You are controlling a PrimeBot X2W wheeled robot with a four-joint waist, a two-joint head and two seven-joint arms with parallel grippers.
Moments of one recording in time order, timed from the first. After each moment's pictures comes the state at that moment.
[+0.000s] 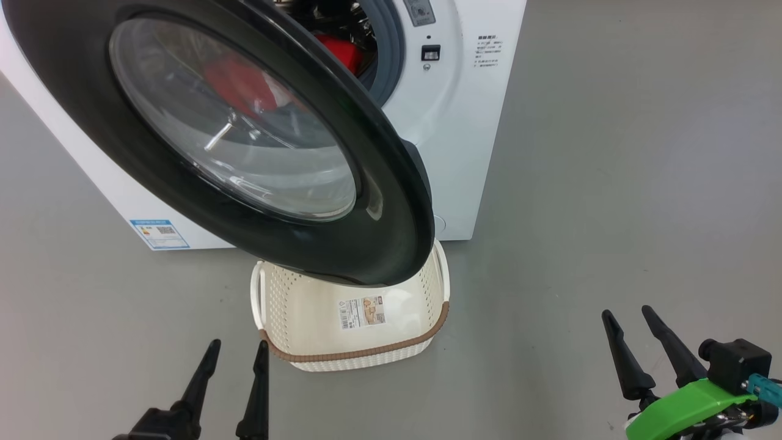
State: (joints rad) left arm -0.01 0.04 -0.08 0.19 -0.22 -0.06 -0.25; right arm -0.07 -0.25 0.17 0.39 0.59 0.12 -0.25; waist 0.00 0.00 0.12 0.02
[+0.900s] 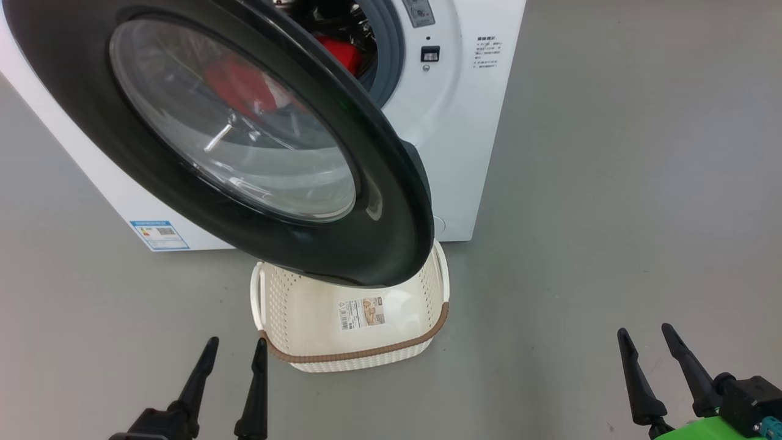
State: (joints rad) left arm 0.00 0.04 -0.07 0.17 -0.22 -0.06 -0.25; right arm 0.10 -0.11 -0.04 0.20 0.34 0.12 -0.26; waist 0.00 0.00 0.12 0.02
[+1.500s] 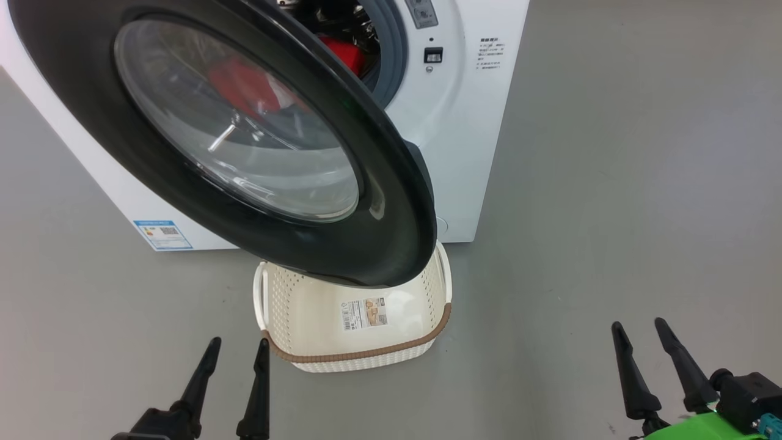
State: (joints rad) left arm 0.00 0.04 -0.08 0.17 -0.22 -0.06 -0.25; right arm 0.10 -0.10 -0.02 0.18 0.37 0.12 -0.26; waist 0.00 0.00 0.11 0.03
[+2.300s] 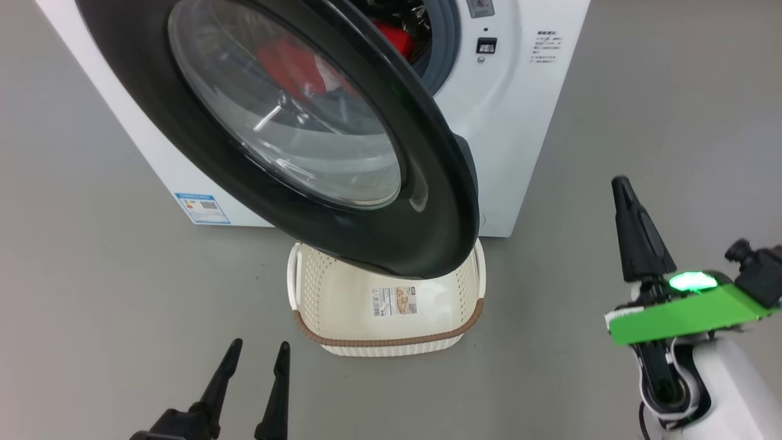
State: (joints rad) left arm 0.00 0.04 -0.13 0.17 -0.24 -0.06 -0.25; right arm -0.23 -0.14 0.13 0.12 0.80 0.12 -0.26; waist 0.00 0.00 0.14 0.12
